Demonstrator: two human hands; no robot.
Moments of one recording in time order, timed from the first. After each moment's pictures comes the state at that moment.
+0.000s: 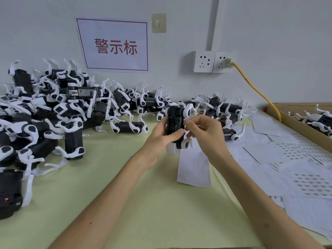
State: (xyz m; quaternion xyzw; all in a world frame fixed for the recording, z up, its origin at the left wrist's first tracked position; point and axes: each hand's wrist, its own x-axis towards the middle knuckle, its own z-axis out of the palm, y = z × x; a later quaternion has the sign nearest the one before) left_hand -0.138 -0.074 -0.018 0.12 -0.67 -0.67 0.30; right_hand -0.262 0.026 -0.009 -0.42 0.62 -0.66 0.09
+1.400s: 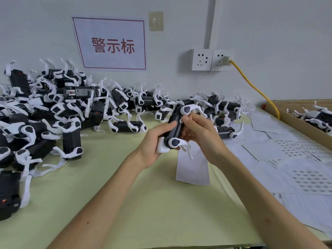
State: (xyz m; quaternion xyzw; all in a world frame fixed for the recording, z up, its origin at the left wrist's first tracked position) left_hand -0.127 -0.065 -0.005 0.09 -0.57 -0.79 0.22; right_hand -0.258 0.031 -0.004 -0.47 0.52 -0.66 0.26
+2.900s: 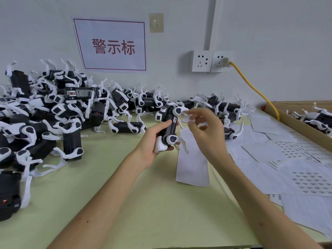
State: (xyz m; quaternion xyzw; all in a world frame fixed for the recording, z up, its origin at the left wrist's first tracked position) left_hand -0.132 -0.078 -0.011 0.19 -0.57 -0.76 0.23; right_hand -0.264 0.029 -0.011 -0.46 0.62 -0.63 -0.04
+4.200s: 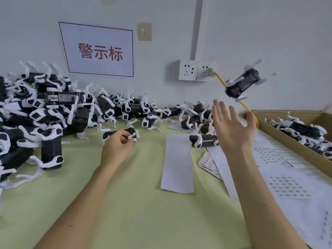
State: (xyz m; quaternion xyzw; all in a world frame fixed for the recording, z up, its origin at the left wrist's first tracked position) left_hand -0.124 -0.157 -0.061 0.41 -0.75 -0.33 0.40; right_hand -0.341 0.069 0.015 -0.11 0.00 -0.93 0.36
